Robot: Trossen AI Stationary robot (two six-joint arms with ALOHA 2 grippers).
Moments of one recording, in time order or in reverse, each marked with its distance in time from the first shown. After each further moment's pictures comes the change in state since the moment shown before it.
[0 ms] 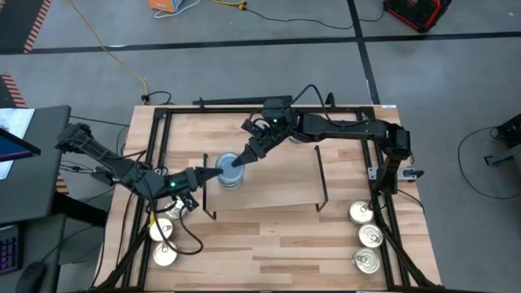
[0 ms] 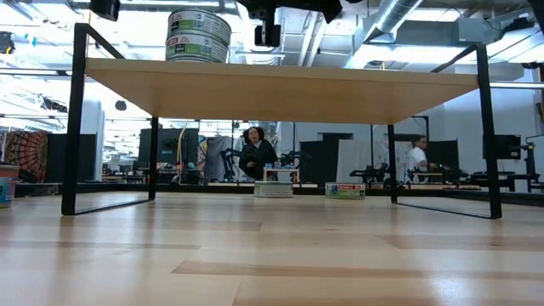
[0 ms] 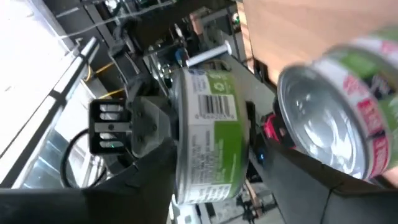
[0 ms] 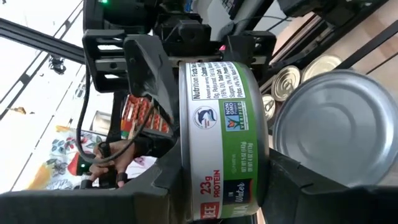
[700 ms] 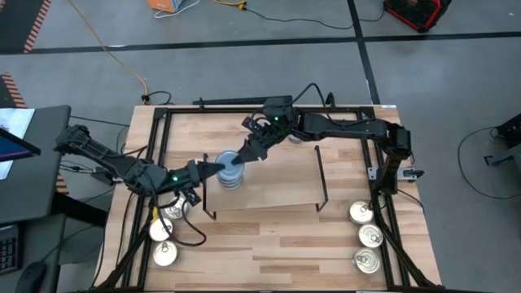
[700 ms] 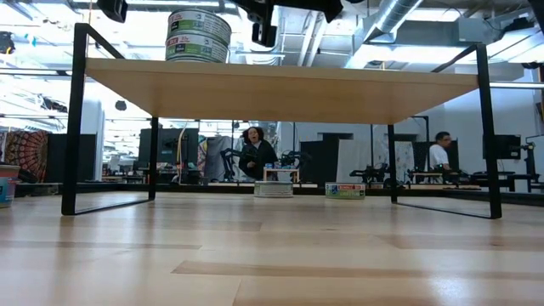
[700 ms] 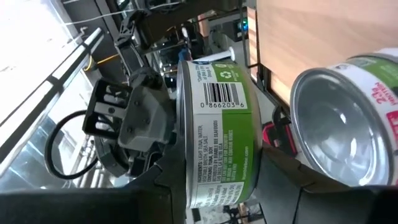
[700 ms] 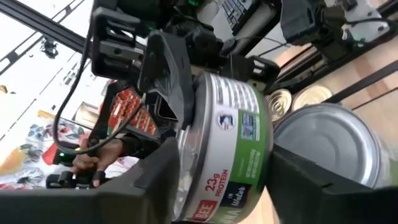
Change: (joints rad) left arm 0.048 -0.001 0.000 0.030 0.078 -0.082; right arm -0.013 -0.007 -0.002 0.021 0.024 -0.151
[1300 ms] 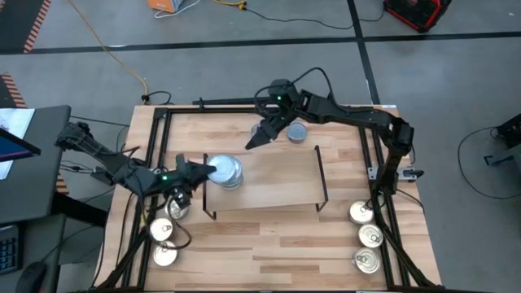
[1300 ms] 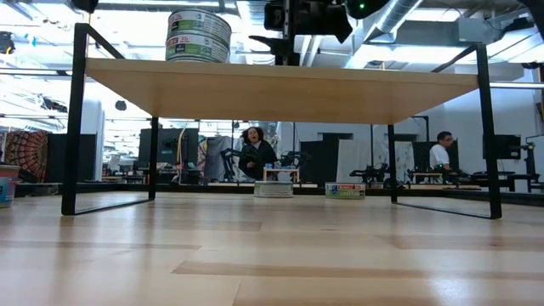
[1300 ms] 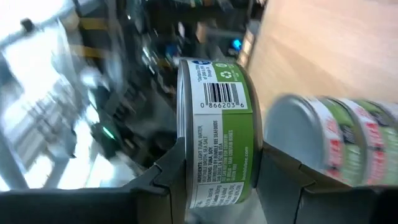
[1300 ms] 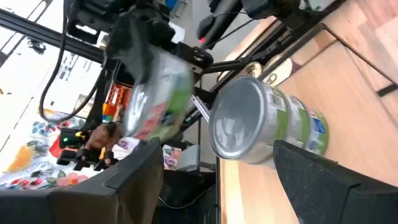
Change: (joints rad) left arm -0.083 -0.082 -0.001 -0.132 -0.063 -0.412; right arm -0.167 -0.014 0.000 -0.240 -0.203 -0.105
